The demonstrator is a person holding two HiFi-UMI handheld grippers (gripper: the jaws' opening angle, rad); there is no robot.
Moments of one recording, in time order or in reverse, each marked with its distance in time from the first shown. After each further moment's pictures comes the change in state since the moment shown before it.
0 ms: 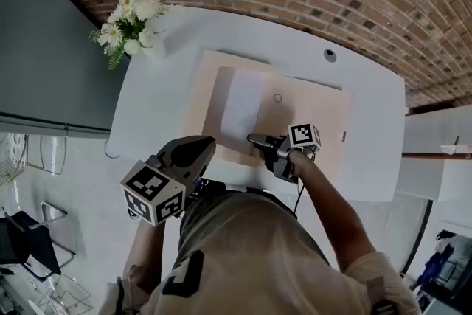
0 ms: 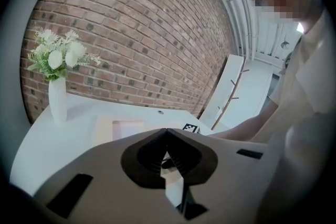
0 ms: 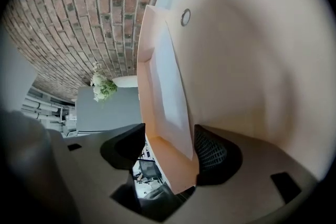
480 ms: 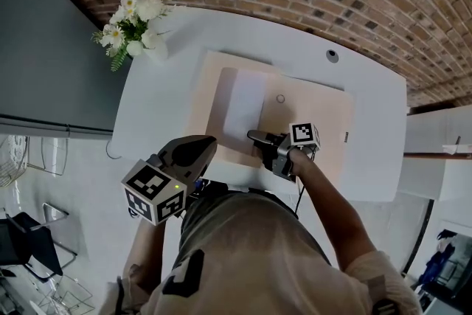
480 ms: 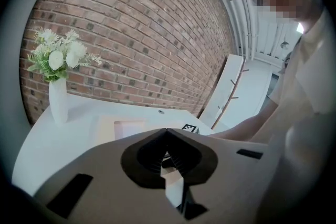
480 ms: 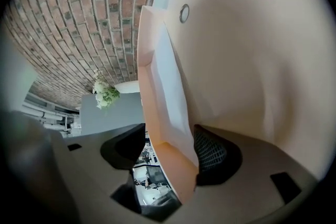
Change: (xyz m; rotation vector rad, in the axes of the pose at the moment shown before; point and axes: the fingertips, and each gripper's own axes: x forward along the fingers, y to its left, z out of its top) left arm -0.003 0.007 0.001 0.000 0.007 -0.005; right arm 0.012 0.009 0.007 0.060 -0.035 0.055
